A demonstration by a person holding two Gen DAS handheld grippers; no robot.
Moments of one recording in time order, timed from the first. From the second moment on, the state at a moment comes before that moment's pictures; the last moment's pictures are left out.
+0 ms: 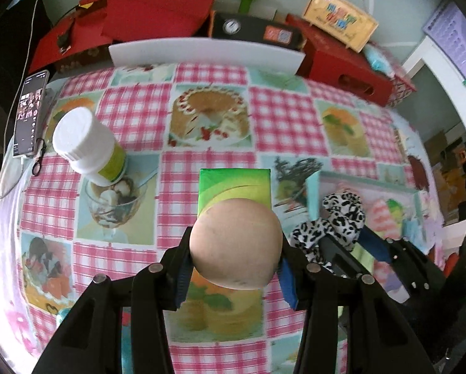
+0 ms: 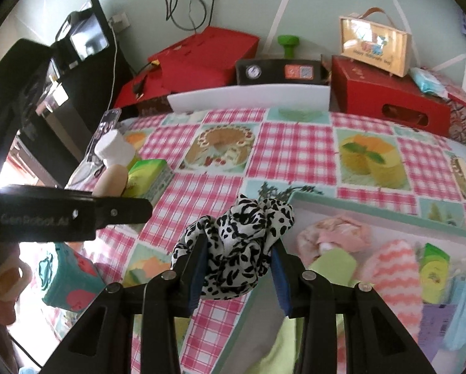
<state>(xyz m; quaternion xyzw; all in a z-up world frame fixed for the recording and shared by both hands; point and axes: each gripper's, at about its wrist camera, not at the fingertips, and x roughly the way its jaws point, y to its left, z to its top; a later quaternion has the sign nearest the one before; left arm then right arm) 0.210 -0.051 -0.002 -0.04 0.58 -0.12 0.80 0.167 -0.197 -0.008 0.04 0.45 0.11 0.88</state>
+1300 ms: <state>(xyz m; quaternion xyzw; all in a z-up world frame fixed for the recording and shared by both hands) 0.197 -0.175 -0.045 -0.04 0.57 -0.21 0.79 0.132 -0.381 -0.002 0.17 0.44 -0.10 0.88</state>
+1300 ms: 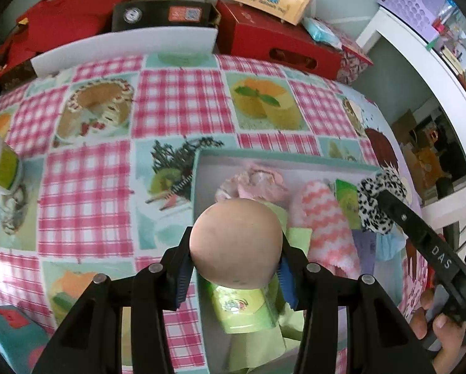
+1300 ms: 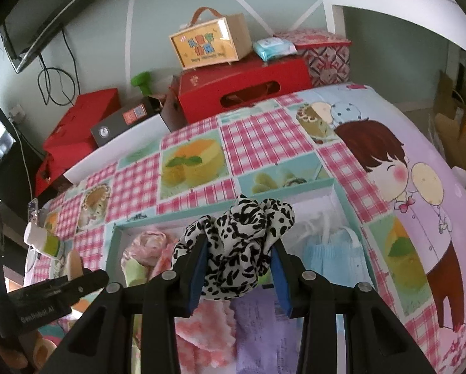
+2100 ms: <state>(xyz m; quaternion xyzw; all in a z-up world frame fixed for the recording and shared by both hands) 0.203 -0.193 -0.068 -0.03 0.58 -0.22 0.78 0.143 -0.379 -0.031 0.16 0.49 -0.13 0.85</state>
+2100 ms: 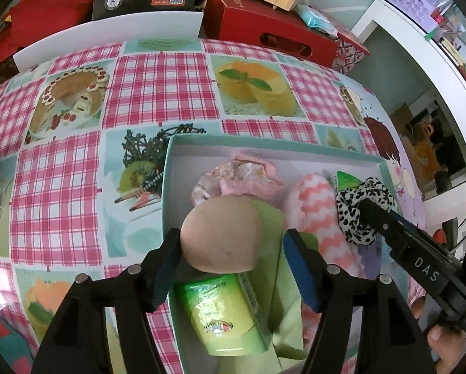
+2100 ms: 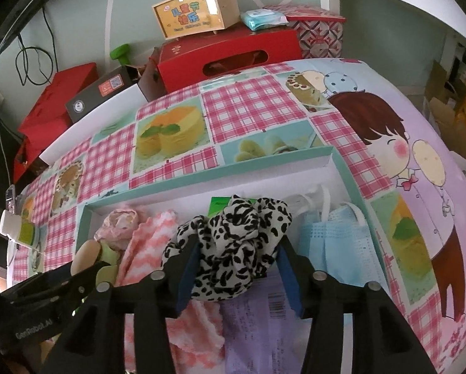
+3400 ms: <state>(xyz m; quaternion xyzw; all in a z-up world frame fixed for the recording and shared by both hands) 0.201 -0.146 -0.045 0.01 0.53 -0.09 0.84 0.151 -0.348 -0.014 0.07 0.48 -0.15 0.86</state>
